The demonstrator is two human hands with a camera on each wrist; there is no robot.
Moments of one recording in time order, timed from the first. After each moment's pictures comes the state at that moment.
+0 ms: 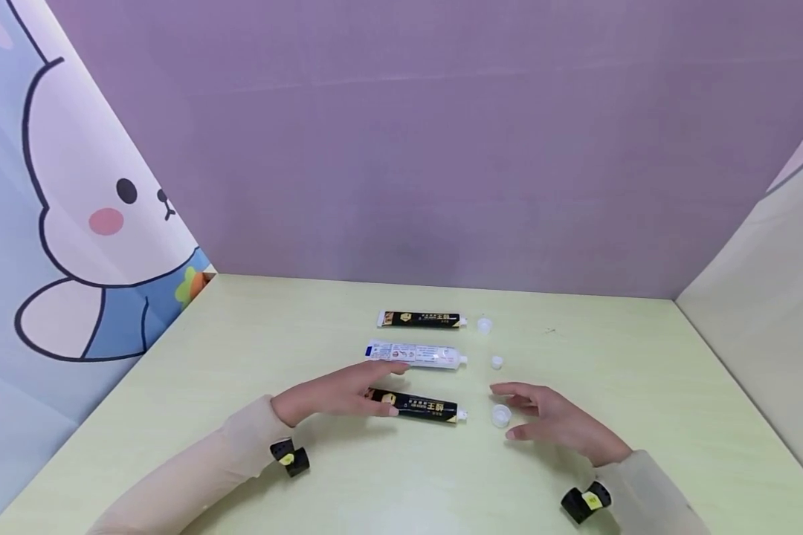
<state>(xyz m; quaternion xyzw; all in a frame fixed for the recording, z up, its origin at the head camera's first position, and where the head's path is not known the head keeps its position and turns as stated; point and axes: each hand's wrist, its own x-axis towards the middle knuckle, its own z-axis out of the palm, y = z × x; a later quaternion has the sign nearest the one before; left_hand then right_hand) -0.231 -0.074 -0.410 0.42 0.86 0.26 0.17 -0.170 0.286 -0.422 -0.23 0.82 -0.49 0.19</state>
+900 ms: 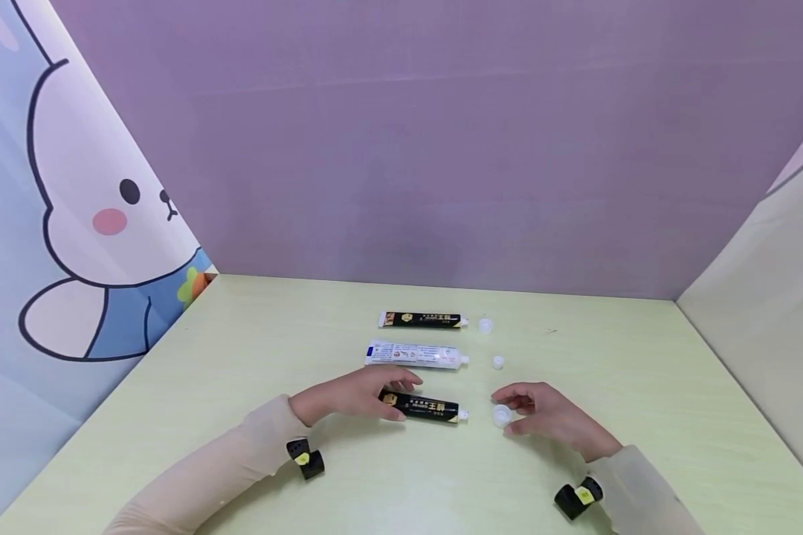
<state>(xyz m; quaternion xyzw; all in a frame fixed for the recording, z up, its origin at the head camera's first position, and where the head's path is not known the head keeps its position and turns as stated) -0.233 -0.054 -0.418 0.39 0.85 0.29 0.19 -0.180 0.277 -0.431 -0.18 0.84 -0.48 0.17</state>
